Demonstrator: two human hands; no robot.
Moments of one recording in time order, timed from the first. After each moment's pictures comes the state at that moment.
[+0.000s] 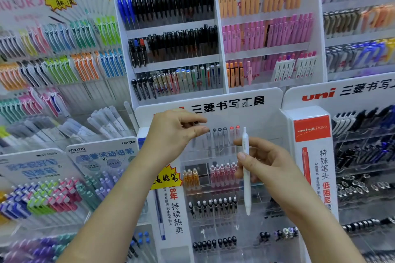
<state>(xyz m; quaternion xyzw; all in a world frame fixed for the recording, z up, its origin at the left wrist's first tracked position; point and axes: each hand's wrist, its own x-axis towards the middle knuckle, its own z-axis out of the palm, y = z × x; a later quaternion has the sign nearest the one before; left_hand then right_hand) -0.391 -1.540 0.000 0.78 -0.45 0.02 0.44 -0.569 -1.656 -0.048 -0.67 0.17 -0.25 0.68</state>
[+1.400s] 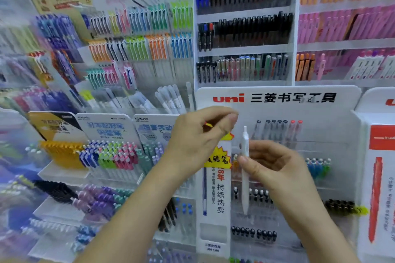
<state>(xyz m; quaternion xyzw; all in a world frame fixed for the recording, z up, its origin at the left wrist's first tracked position) -0.416 -1.461 -0.003 0.74 -0.42 0.05 0.52 -0.534 -1.582 -0.047 -0.65 0.07 -0.25 0.71</state>
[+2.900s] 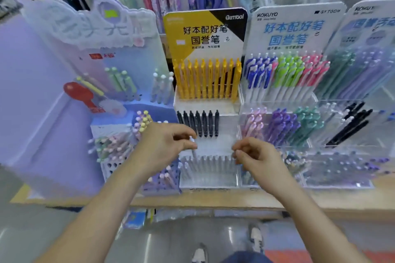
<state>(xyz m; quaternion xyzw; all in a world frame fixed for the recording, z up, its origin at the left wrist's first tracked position) -0.167 -0.964 -0.166 0.85 -0.36 -0.10 0.37 -0.323 -1.139 -0.206 -0.76 0.26 -0.11 0.58</state>
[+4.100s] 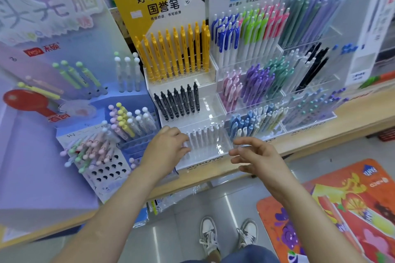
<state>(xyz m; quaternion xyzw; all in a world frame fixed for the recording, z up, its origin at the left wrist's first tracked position) -0.155 -0.950 -0.267 0.80 -0.58 -0.04 0.13 -0.375 -1.072 -0.240 -0.52 0.43 -0.13 0.72</state>
